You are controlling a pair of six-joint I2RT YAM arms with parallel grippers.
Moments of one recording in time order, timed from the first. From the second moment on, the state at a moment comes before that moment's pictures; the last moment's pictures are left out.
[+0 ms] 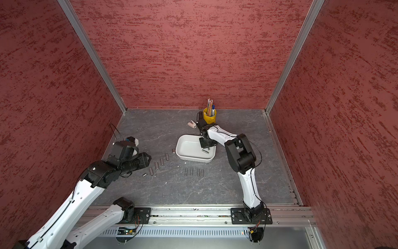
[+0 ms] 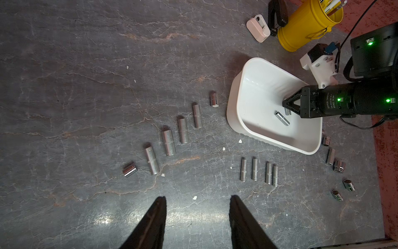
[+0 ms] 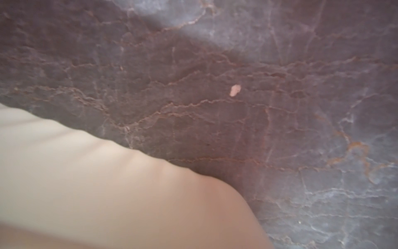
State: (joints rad) left arm -0.43 0.81 0.94 -1.02 -0.08 -0.64; right arm 0.50 2.16 1.64 -0.83 0.09 0.26
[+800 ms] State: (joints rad) left arm -0.45 0.81 0.93 -1.02 -0.08 -0.64; right arm 0.50 1.53 1.30 -0.85 -0.09 0.46
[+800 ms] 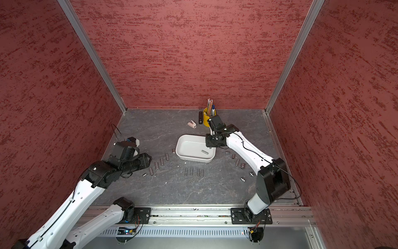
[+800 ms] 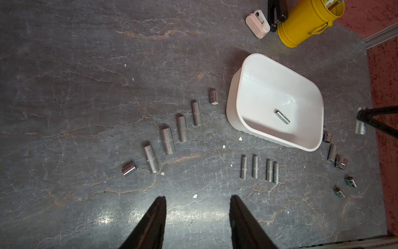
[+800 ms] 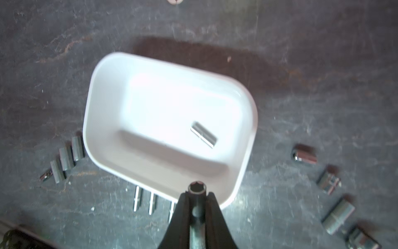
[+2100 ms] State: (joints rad) left arm -0.46 0.82 0.93 -1.02 -0.09 -0.64; right arm 0.69 1.51 0.71 -0.35 -0.15 0.82
